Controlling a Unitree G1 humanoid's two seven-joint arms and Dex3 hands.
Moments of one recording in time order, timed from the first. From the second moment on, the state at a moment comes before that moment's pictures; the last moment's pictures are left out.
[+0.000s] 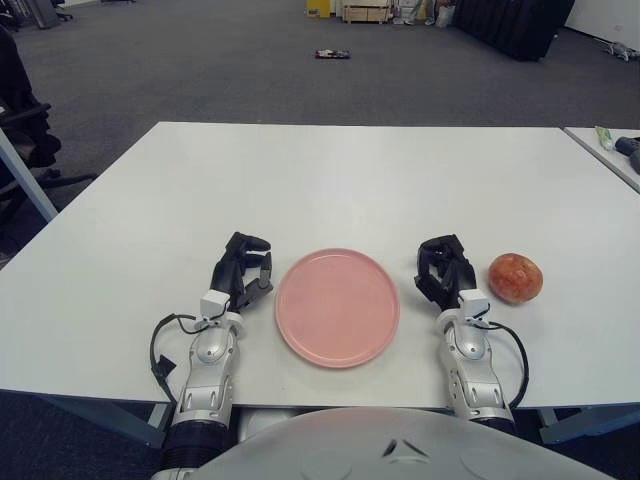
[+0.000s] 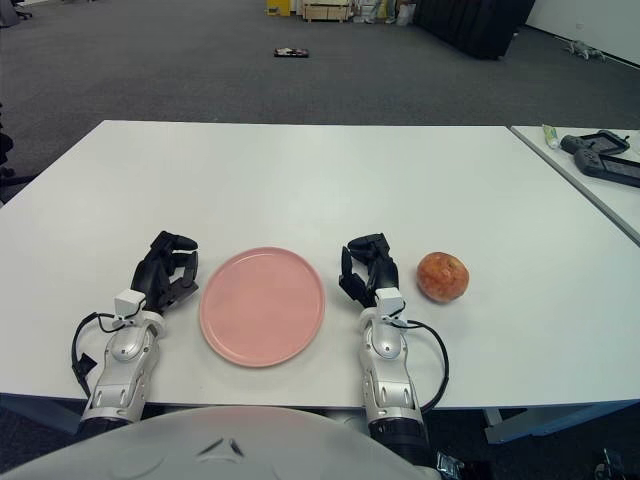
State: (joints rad) left arm 0.21 0.01 0.04 0.14 0.00 -0.21 0.01; right arm 0.18 0.10 0.00 0.14 -0.05 -0.20 -0.15
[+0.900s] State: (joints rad) left arm 0.20 0.01 0.04 0.15 0.00 -0.22 0.01; right arm 0.25 0.09 0.01 0.06 -0.15 -0.41 -0.22
